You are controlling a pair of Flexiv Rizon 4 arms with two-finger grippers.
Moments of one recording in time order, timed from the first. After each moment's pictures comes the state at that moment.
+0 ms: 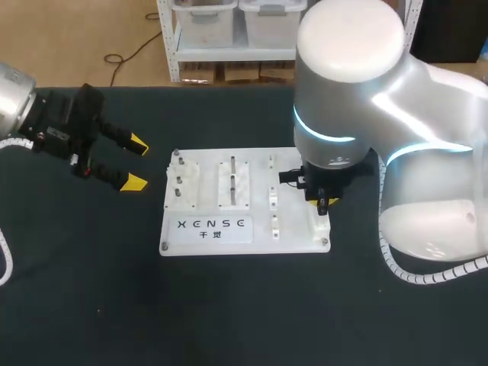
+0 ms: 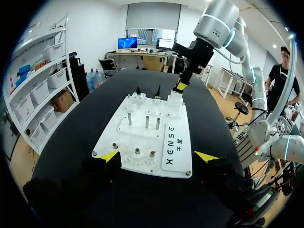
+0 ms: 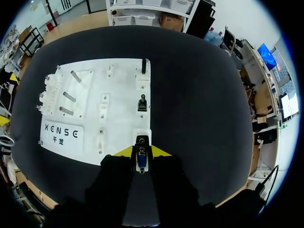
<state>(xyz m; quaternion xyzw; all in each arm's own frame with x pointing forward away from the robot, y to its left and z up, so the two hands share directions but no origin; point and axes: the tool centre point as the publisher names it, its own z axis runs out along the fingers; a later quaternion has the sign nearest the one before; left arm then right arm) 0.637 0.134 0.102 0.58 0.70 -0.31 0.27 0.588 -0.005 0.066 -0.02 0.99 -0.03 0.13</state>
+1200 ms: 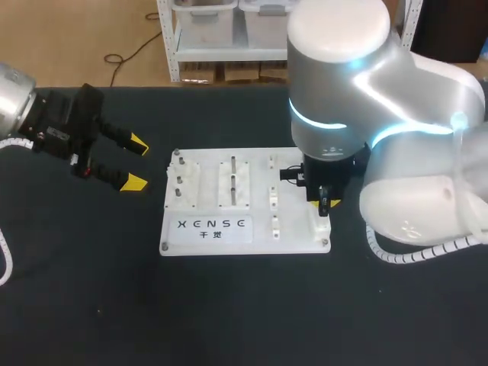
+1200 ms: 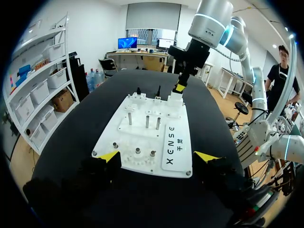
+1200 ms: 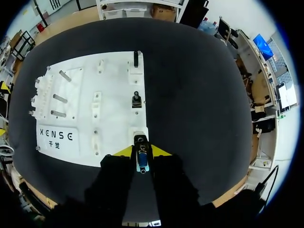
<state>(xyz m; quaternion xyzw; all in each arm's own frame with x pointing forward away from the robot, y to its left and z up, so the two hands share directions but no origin) 0.637 0.134 0.102 0.58 0.70 -0.31 0.27 0.589 -0.009 0.058 0.02 1.00 -0.04 0.08</state>
